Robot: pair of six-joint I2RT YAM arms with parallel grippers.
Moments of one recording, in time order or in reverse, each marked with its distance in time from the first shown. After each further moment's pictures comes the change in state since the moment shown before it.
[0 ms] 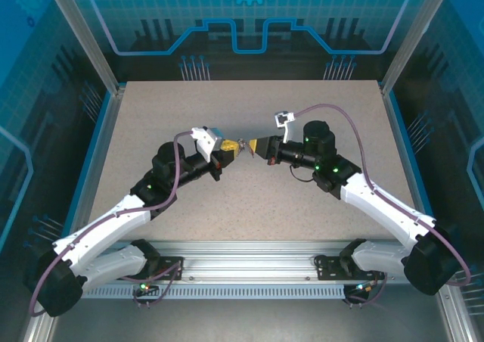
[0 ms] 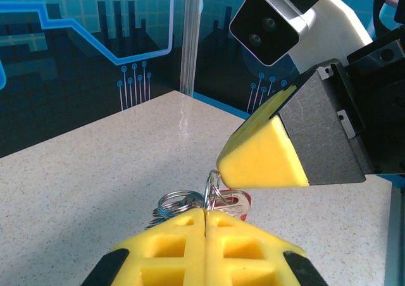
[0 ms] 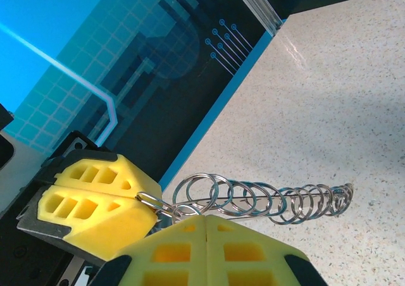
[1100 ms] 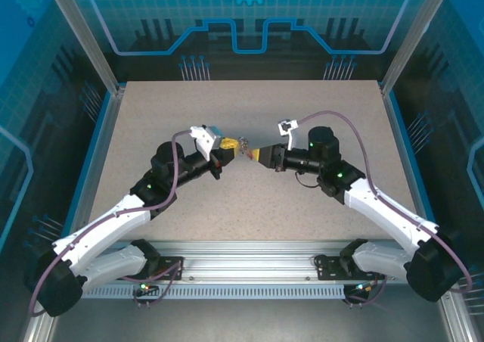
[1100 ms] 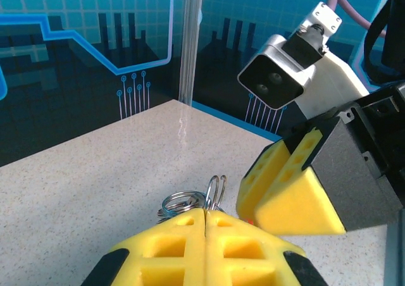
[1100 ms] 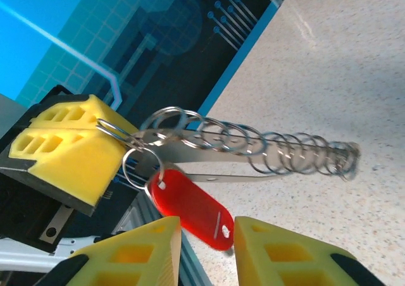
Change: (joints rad) left arm -0.001 0.000 0.005 0.030 0.000 -0.016; right arm -0.044 -0.061 -0.084 -0.021 -0.092 0.007
